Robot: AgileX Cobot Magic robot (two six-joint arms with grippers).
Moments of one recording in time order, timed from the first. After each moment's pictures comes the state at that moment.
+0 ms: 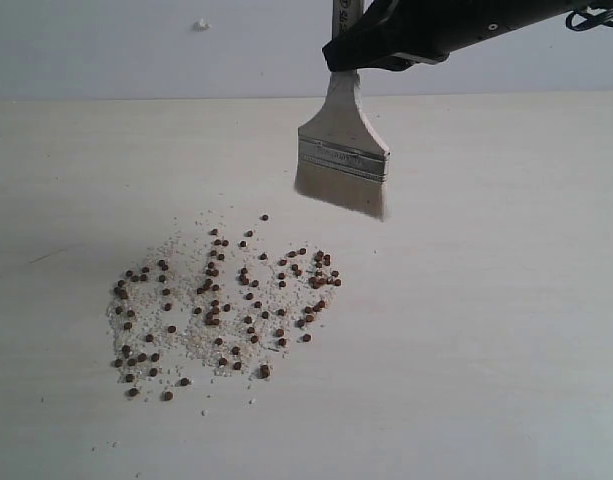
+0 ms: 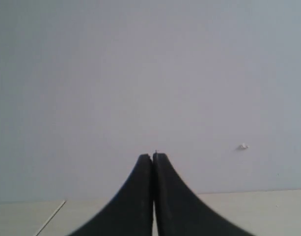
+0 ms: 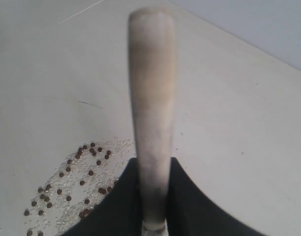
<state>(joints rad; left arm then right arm) 0.11 0.35 0.00 0.15 -0.48 -0.09 0.26 1.72 -1.29 1.13 0.81 -1.27</state>
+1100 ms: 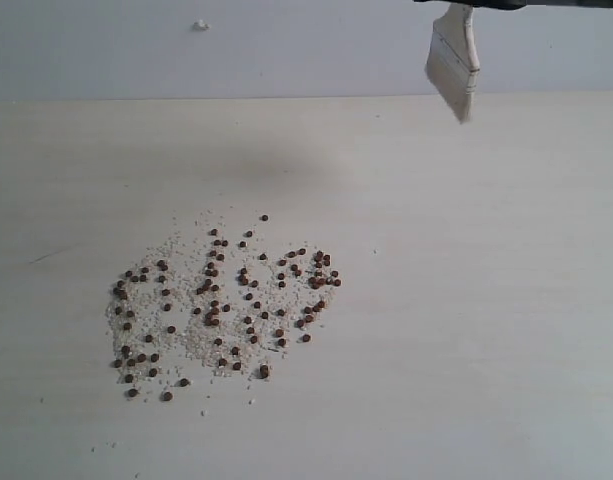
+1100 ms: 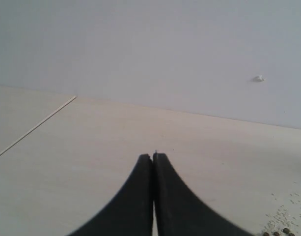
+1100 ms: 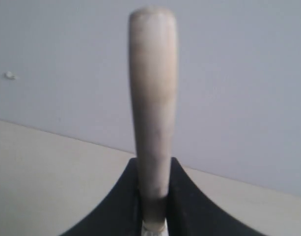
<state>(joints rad) 0.11 0.01 0.00 0.15 0.16 -0.26 0.28 1.68 -1.19 0.79 -0.07 -0.87</state>
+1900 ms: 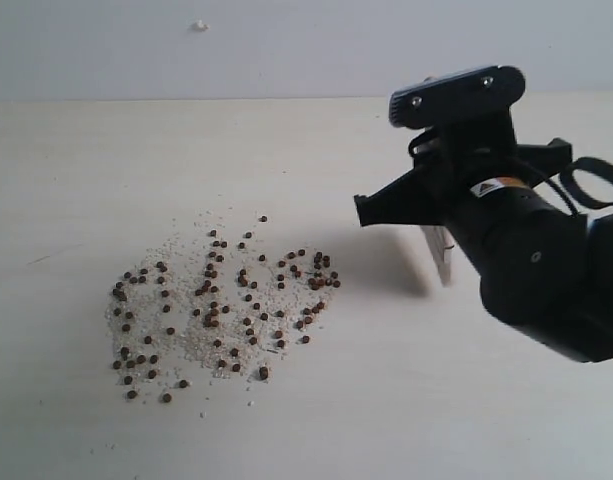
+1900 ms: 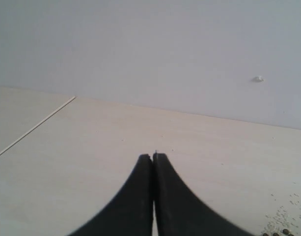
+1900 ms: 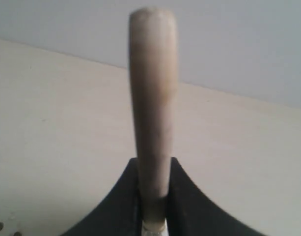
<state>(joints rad) 0.11 0.01 0.00 0.15 0.16 -0.26 0.81 1.63 -0.60 1.08 -0.79 -0.81</state>
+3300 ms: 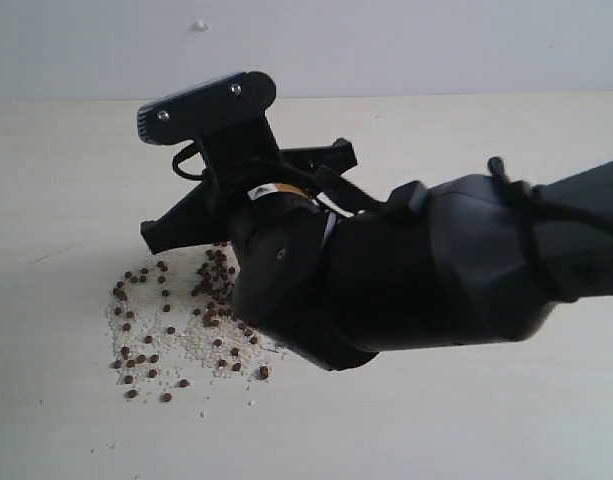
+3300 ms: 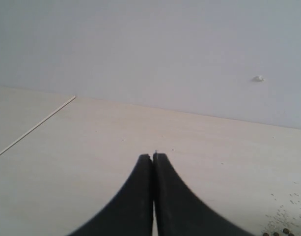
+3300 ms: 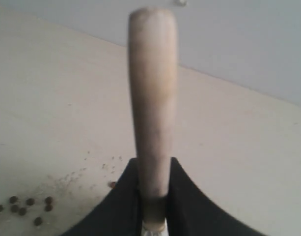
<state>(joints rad) 0.11 0.01 0.00 0.15 0.16 -0.26 1.11 1.85 -1.02 1.33 -0.74 -1.07</state>
